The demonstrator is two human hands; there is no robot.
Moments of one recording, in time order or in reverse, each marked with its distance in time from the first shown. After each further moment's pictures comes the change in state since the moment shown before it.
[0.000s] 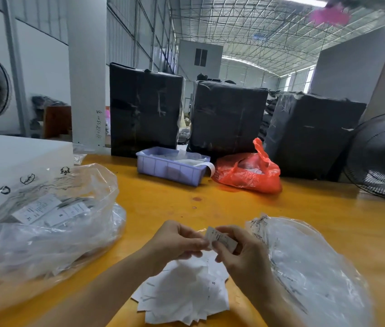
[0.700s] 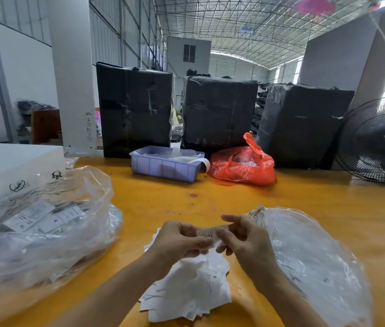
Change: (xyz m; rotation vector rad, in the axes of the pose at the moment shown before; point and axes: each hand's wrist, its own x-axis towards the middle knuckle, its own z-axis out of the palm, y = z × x) left_hand 0.002 -0.006 0.011 -0.115 0.027 0.051; right_hand 0.005 -0.003 -0.009 0.329 -0.043 0.231
